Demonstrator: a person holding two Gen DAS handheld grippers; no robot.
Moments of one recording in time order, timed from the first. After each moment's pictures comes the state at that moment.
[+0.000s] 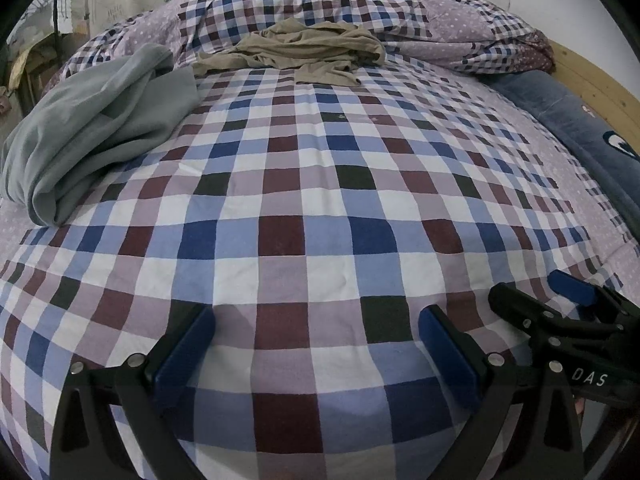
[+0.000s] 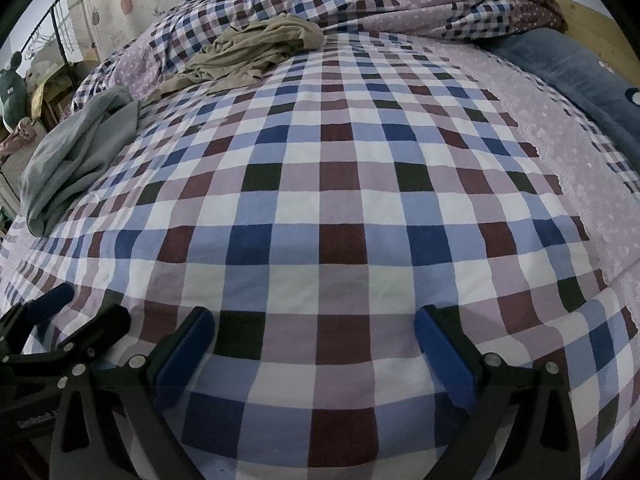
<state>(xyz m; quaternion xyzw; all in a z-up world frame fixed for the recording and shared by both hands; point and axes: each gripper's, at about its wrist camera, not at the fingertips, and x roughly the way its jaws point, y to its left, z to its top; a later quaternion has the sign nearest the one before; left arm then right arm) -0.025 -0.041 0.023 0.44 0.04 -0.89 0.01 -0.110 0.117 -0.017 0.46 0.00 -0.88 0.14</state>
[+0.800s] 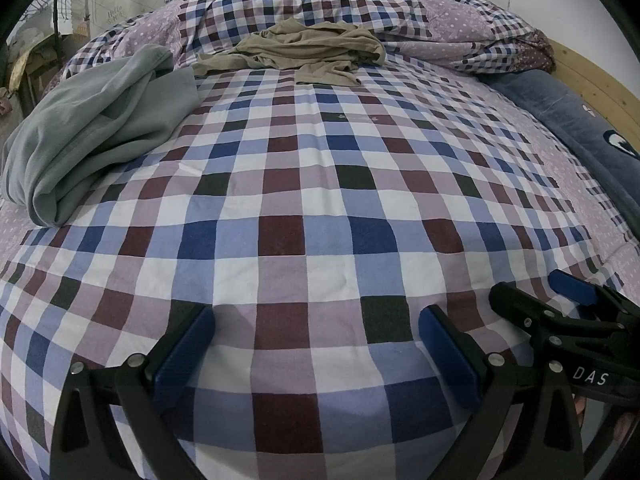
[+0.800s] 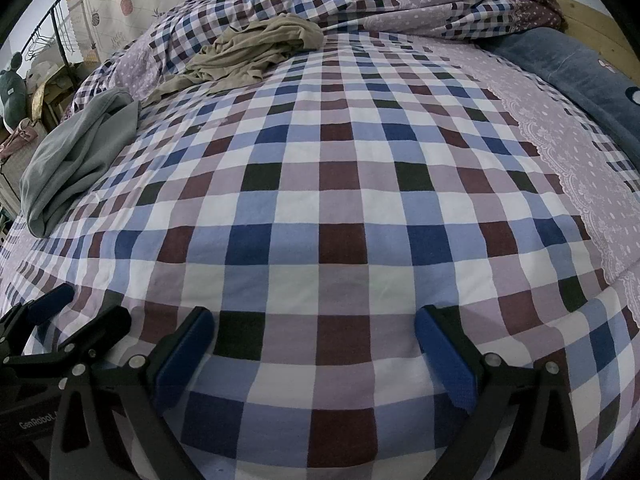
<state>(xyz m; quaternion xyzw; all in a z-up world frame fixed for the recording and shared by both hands) -0.026 -0.040 0.022 0.44 0.04 -0.90 0.01 -0.108 0.113 -0.018 0.45 0.00 -0.88 0.14</state>
